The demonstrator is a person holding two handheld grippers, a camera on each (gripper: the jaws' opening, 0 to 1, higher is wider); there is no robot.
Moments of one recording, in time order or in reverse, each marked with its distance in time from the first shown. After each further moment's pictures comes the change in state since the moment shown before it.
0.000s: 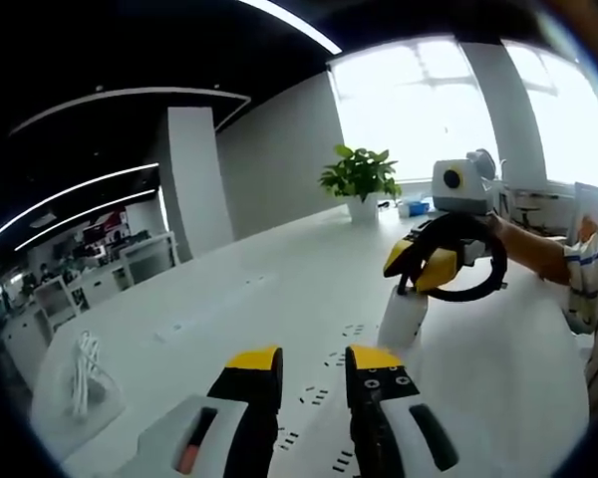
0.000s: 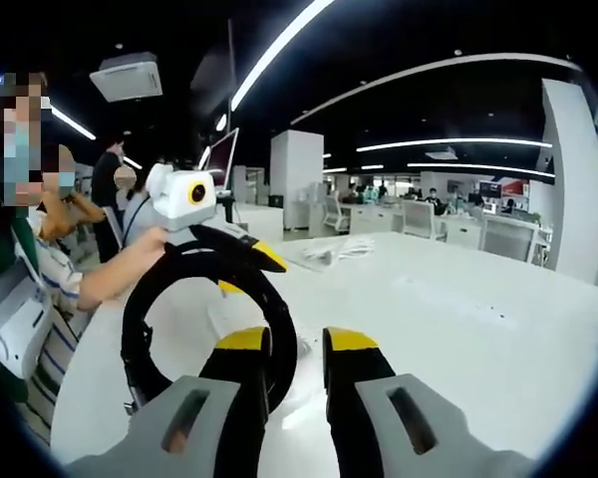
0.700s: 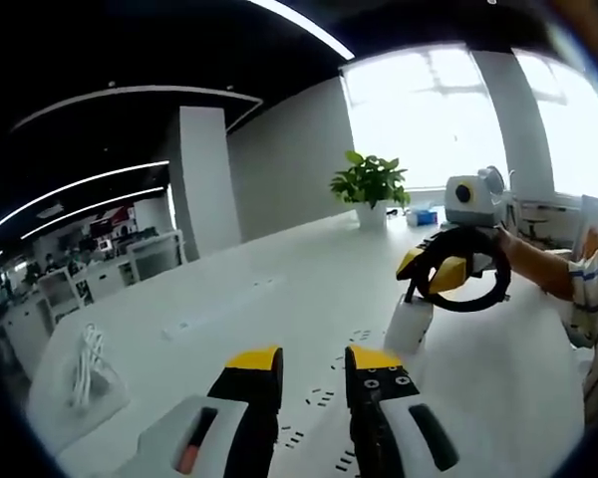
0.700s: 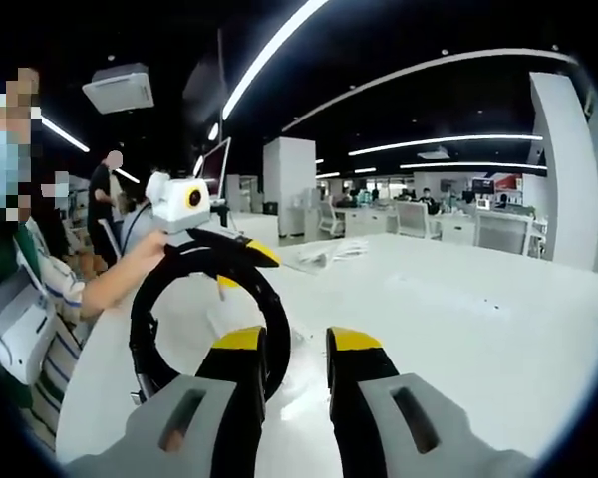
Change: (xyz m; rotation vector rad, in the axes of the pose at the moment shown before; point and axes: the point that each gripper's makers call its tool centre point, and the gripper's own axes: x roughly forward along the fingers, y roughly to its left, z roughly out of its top) left arm -0.007 0.008 0.004 -0.046 -0.021 0.025; right arm -0.010 -0.005 -0.001 0.042 -0.027 -0.016
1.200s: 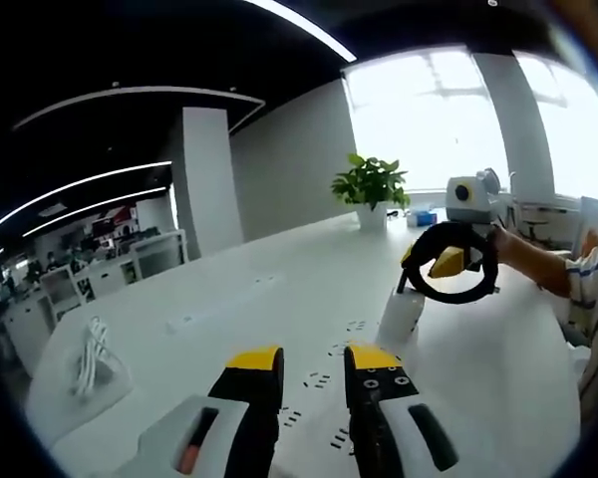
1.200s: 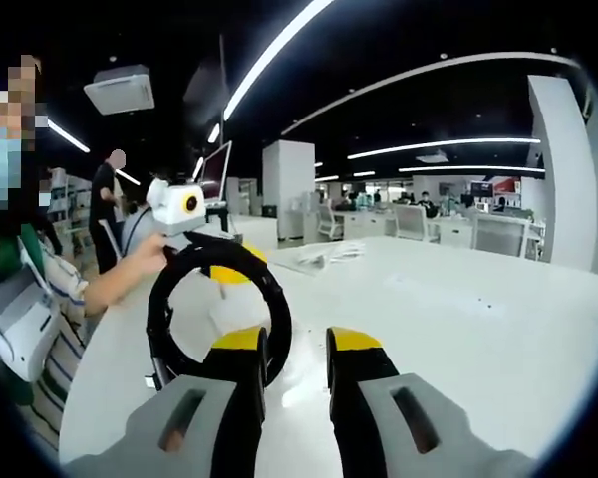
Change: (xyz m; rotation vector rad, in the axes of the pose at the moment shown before) left arm -0.019 -0.002 -0.012 -0.010 -0.007 0.006; right arm -0.020 0.000 -0.001 -0.006 -0.018 -0.009
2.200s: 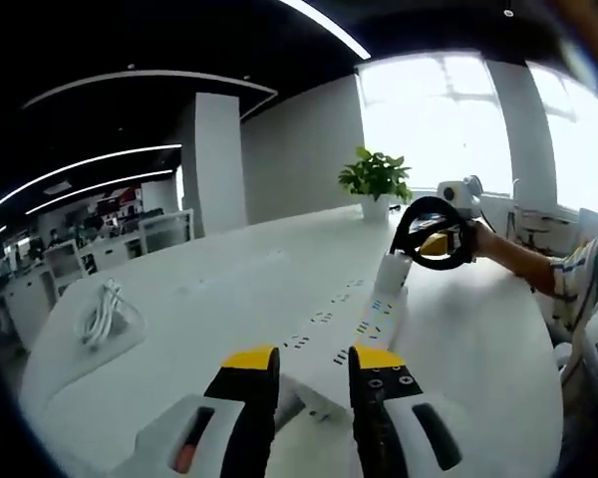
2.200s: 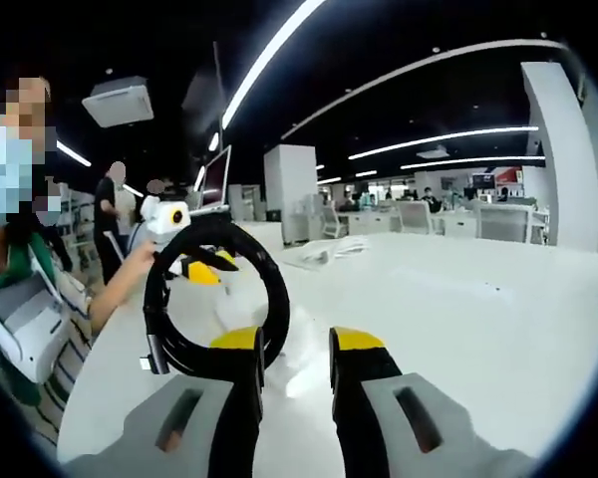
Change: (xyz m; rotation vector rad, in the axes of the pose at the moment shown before) left arm -0.050 0.010 -0.042 -0.088 0.059 0.004; right arm 0.002 -0.003 -0.017 0.073 -0.023 0.030
